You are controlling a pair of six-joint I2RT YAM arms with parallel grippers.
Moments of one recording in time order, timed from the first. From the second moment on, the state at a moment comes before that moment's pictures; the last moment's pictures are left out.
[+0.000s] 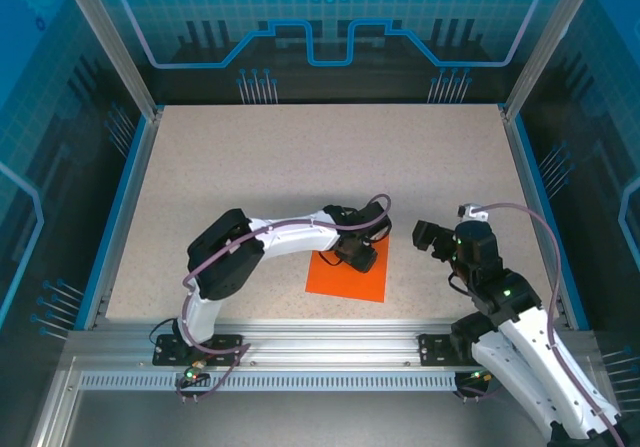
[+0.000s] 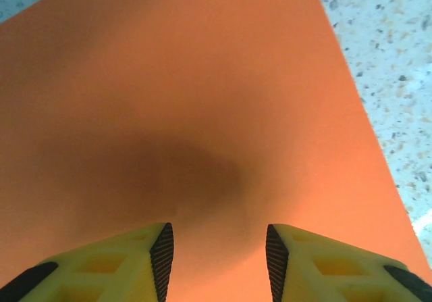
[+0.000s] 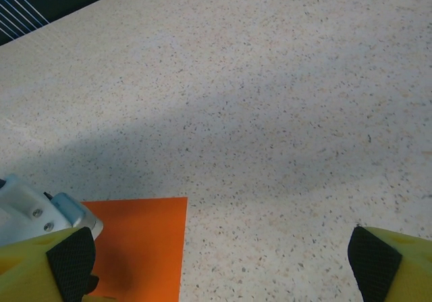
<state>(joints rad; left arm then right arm) -0.97 2.02 1.43 -0.69 -0.01 -0.41 0.39 0.51 0.55 -0.66 0.24 0.59</state>
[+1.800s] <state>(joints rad) -0.59 1.69 1.27 -0.64 0.30 -0.53 0.42 1.03 0.76 -0.74 0.11 0.56</state>
